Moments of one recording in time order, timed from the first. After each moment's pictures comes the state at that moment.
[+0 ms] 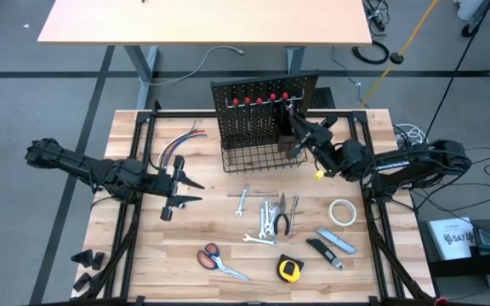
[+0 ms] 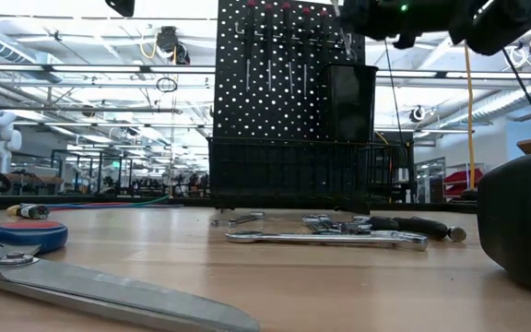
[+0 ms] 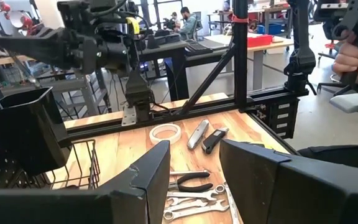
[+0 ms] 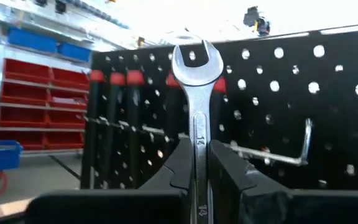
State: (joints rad) left arm -0.27 0.72 0.53 0.12 -0.08 0.14; right arm -0.09 1.26 0.56 1.17 0.68 -0.38
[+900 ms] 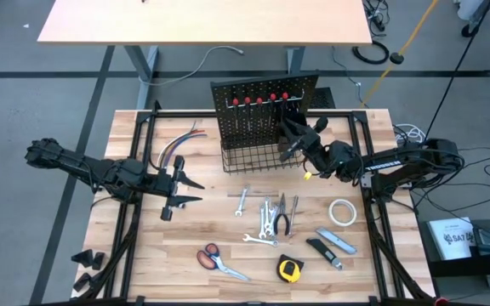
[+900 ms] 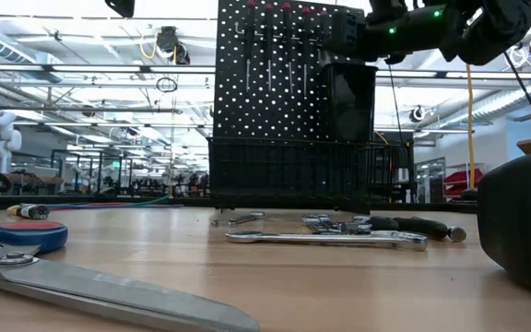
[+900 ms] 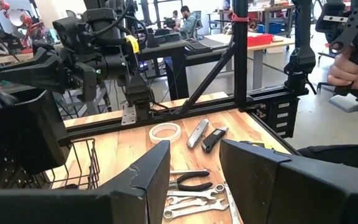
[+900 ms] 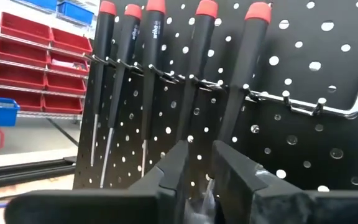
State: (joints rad) left arm -0.27 0.72 0.53 0.11 -0.08 0.13; right arm -0.11 1.34 0.56 1.10 0.68 -0.38
